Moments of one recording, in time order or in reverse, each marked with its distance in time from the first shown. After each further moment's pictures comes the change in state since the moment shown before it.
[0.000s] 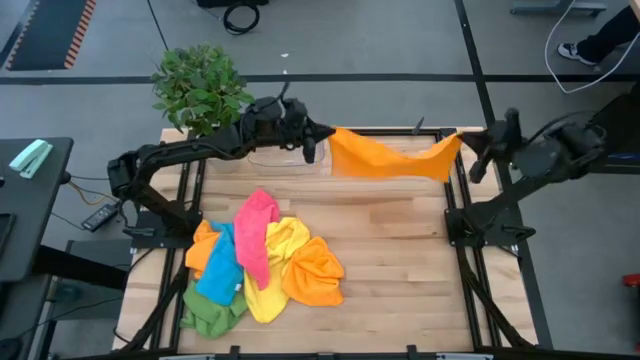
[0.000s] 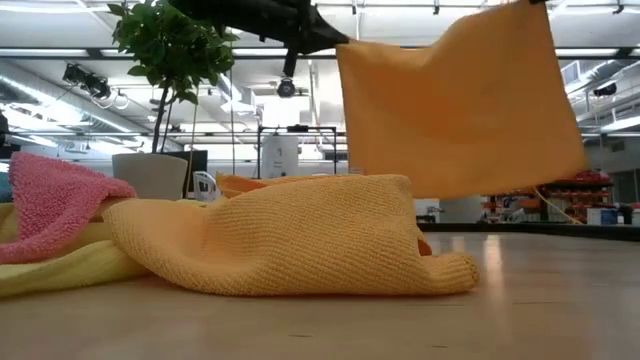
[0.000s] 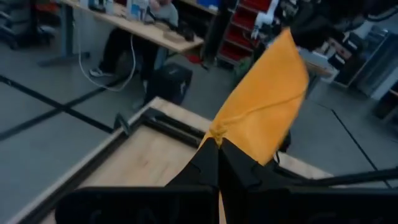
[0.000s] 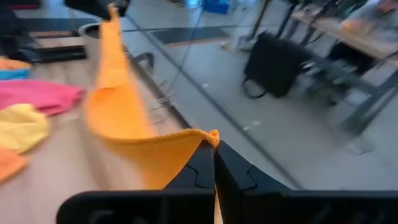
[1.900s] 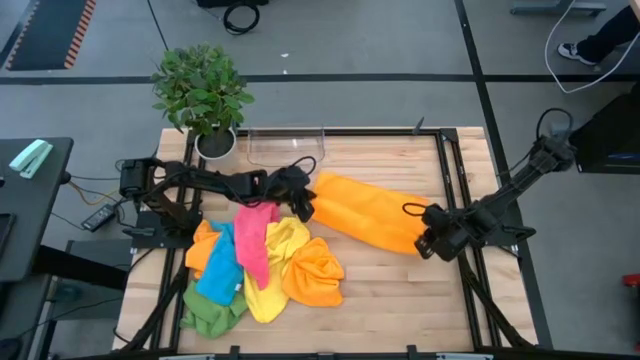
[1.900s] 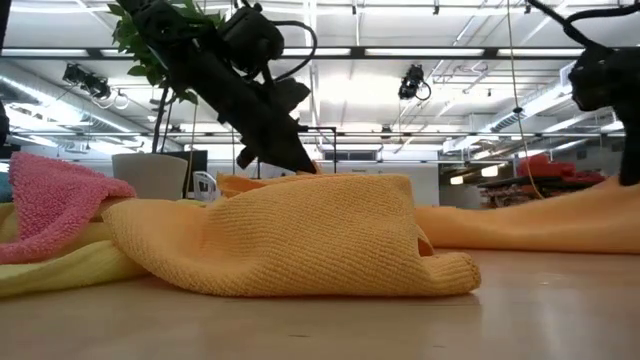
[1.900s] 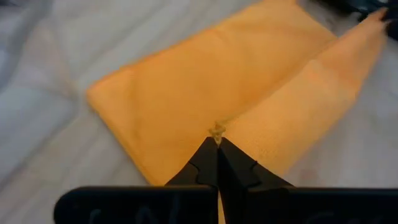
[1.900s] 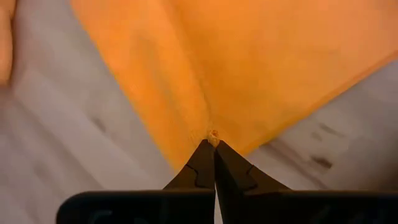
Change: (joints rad) left arm -0.236 0.085 -0.415 -0.024 -0.325 -0.088; right arm 0.215 0.209 -0.847 0.511 -0.634 1.137
